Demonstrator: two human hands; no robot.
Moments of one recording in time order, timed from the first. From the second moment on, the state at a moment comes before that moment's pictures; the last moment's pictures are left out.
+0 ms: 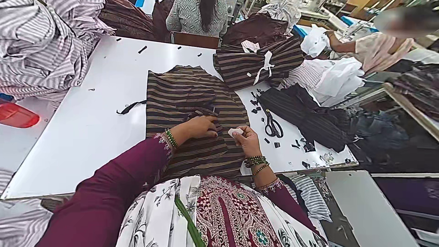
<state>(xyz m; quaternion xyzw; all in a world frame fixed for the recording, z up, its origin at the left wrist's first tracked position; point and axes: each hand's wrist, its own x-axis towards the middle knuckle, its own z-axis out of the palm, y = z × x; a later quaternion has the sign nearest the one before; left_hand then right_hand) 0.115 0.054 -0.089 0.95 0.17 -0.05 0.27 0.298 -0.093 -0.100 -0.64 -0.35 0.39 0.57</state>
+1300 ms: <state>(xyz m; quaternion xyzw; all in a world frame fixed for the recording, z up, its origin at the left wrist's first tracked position) 0.154 0.074 -0.099 0.86 0.25 -0.06 0.43 0.281 -0.056 -0.128 -0.70 -0.54 0.23 0.42</state>
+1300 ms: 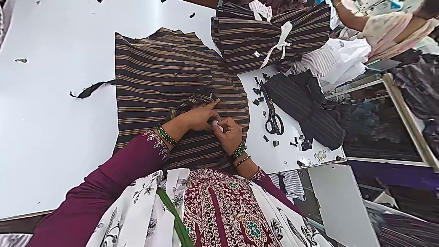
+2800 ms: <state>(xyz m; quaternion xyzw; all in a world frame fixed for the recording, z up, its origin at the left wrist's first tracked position) 0.108 0.008 -0.127 0.90 0.26 0.10 0.33 0.438 -0.109 -0.068 -0.91 -0.32 0.24 0.09</state>
